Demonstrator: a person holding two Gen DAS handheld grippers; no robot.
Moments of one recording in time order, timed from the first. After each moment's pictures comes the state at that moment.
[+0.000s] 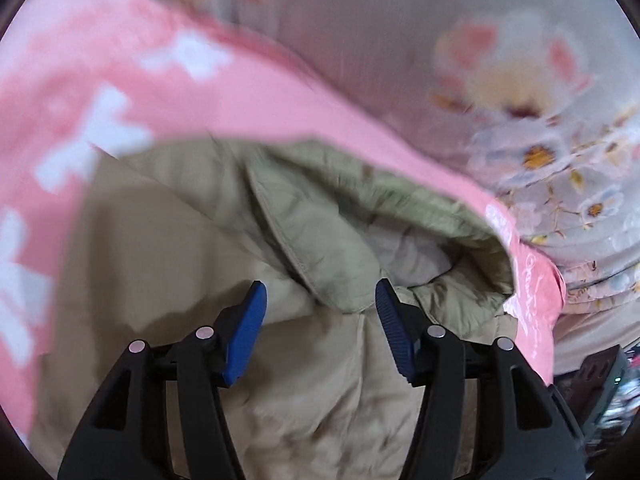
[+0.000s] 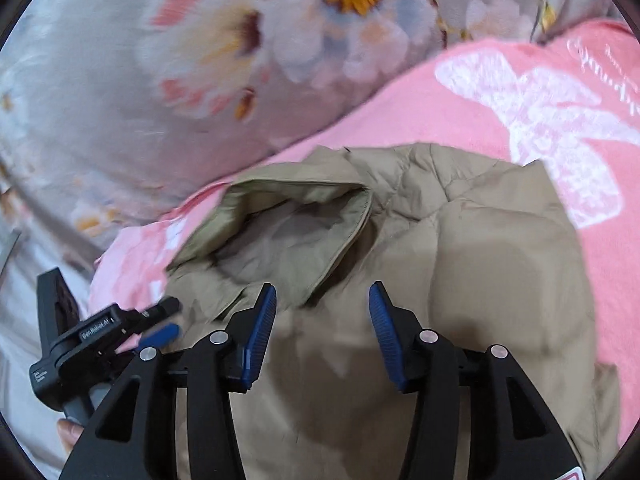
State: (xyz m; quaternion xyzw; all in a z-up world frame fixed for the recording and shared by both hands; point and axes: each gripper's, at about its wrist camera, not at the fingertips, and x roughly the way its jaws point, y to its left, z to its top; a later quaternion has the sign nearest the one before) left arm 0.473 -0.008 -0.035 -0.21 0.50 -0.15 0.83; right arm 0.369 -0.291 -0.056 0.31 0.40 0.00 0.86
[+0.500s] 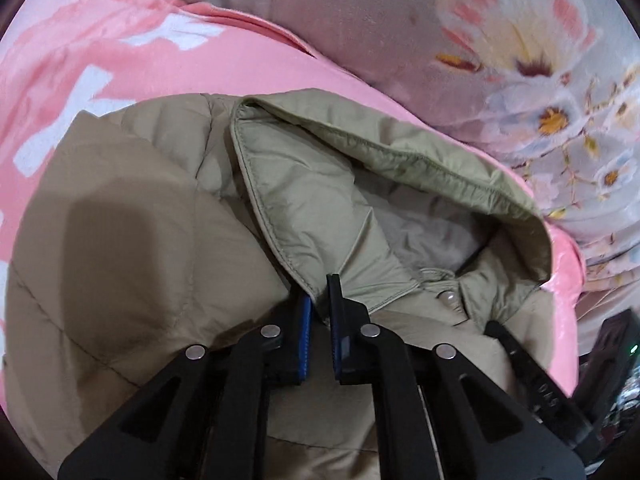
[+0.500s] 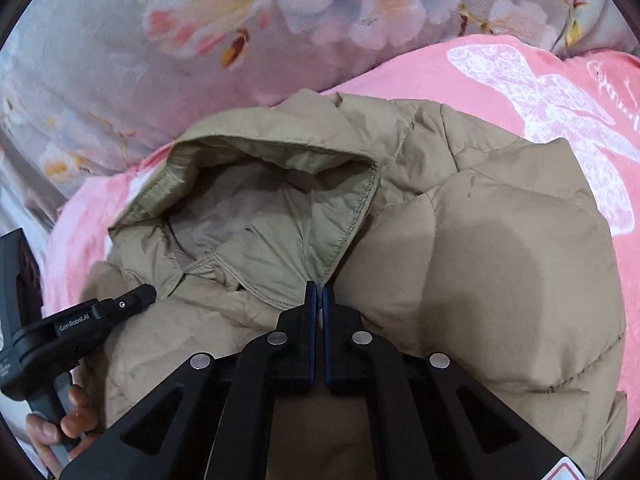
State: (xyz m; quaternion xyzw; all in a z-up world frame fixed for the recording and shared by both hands) left arm 0.458 -0.020 -0.064 -0.16 0.47 -0.14 0.86; right arm 0.383 -0.270 -0.088 0.21 0.44 -0.01 0.87
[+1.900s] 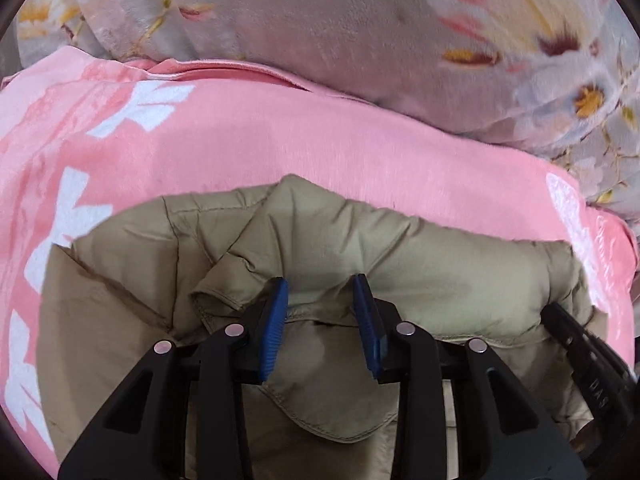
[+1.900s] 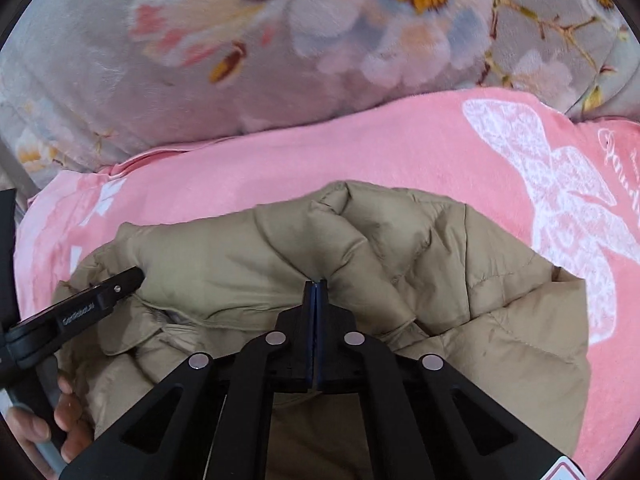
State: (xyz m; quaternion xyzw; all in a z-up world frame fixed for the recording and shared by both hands) left arm 0.511 -0.052 -0.049 -0.05 0.46 -0.09 0.88; right arm 0.435 -0.270 -0.075 0.14 0.43 -0.04 0.89
